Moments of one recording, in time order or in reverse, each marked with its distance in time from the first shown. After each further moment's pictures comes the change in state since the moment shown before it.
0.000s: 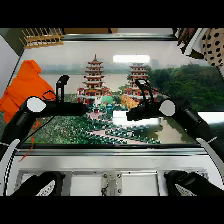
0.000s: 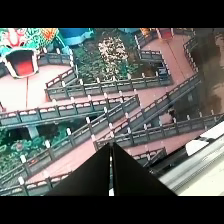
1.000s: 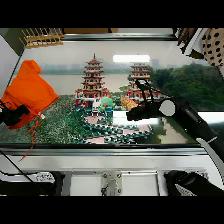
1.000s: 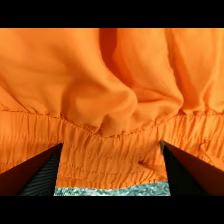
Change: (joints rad) left arm 0.834 -0.515 0.197 0.472 0.277 -0.217; right arm 0.000 0.000 0.000 0.000 0.000 0.000
